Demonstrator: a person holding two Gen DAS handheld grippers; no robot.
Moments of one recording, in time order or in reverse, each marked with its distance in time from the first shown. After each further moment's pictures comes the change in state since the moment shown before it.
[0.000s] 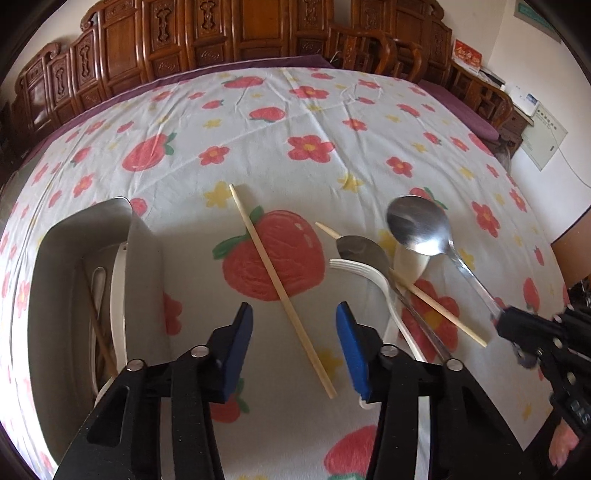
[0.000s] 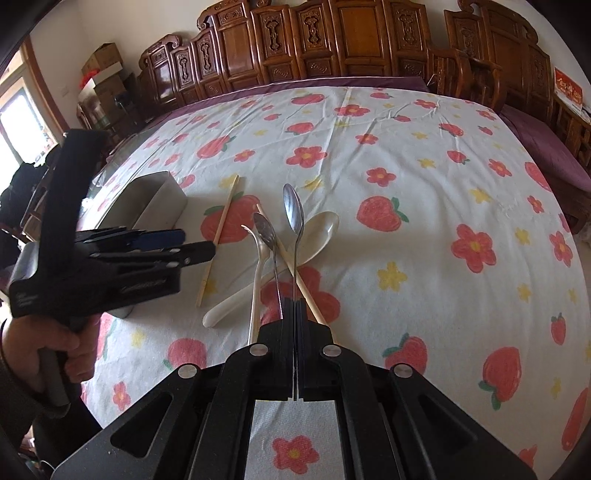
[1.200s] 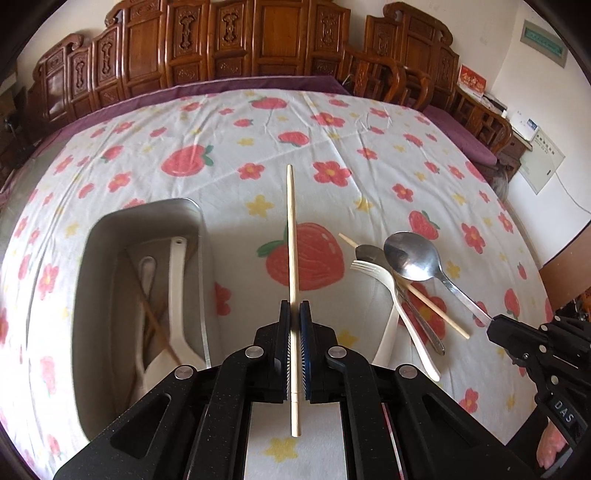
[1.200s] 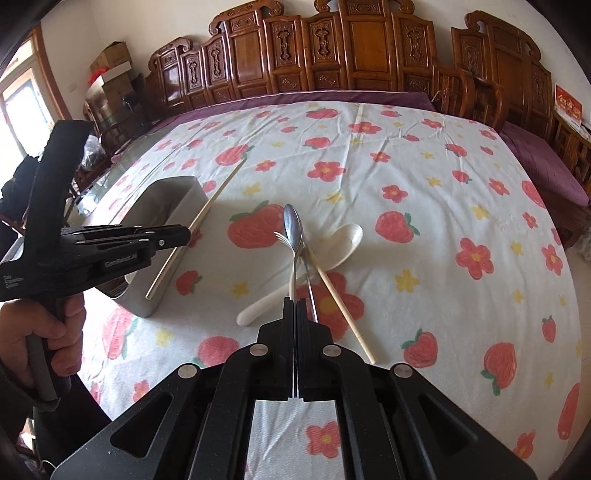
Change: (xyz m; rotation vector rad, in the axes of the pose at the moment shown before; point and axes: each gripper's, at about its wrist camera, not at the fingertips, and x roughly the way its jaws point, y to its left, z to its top) left arm -0.058 0.031 -0.014 -0.052 -0.080 -0.020; right arm -0.025 0.036 0.000 -0.038 -0.040 -0.018
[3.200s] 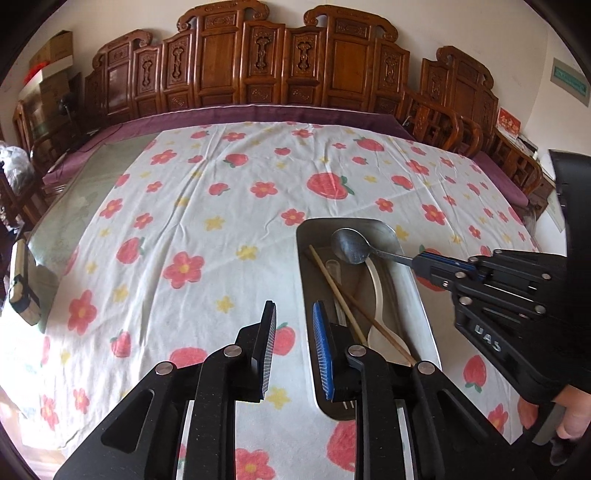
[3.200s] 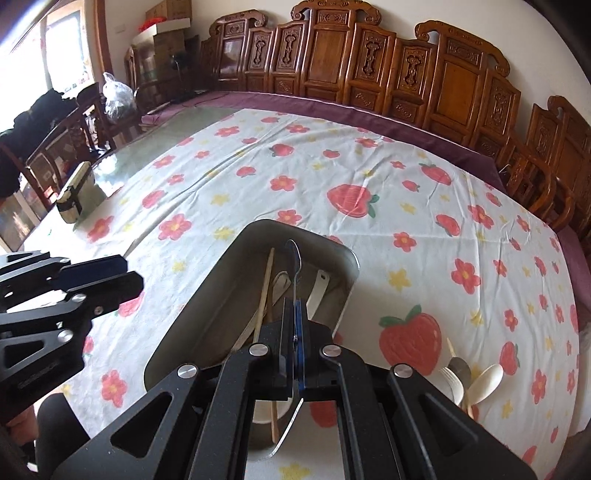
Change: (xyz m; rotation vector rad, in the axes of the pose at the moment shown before) left arm -0.086 0.161 -0.030 -0.105 -0.102 0.110; right arm 0.091 0.207 0.096 -0.258 0.008 -0.037
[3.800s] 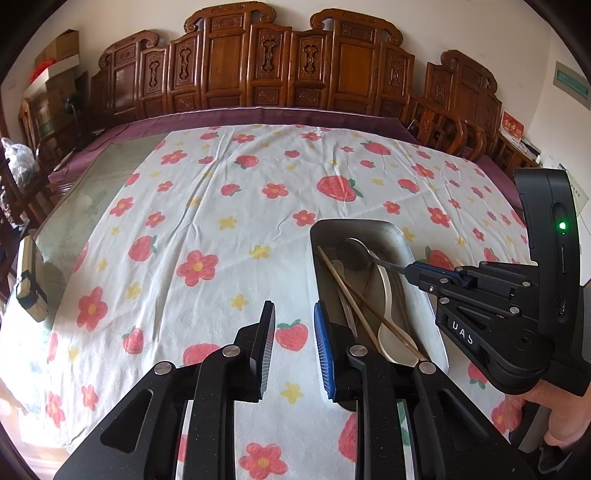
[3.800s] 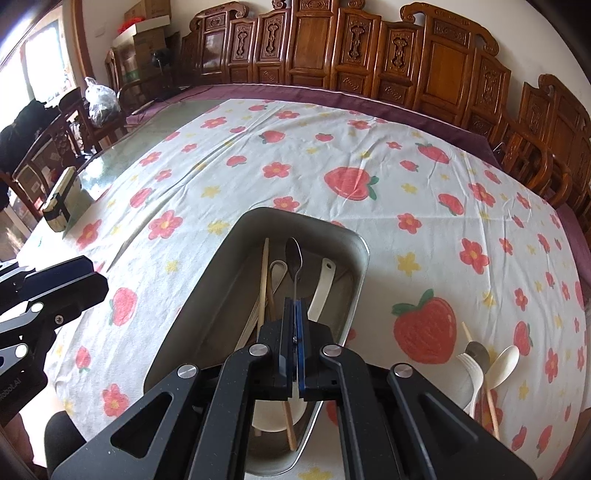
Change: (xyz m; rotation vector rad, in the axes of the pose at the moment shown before) left arm -0.008 0.011 -0.003 -0.005 -0.008 0.012; right arm 0.017 0.004 -0.003 0.077 0.043 -0.003
